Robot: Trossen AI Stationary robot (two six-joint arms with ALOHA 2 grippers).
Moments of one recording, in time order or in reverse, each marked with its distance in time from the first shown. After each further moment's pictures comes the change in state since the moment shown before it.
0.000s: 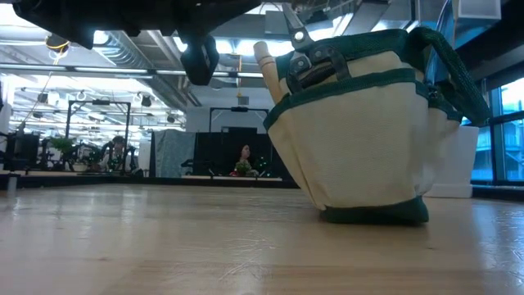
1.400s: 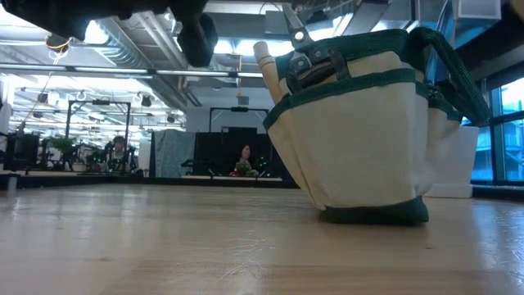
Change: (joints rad) left arm -0.055 0.001 0.000 0.088 0.006 0.025; right arm 0.019 0.004 0.360 0.020 0.993 0.521
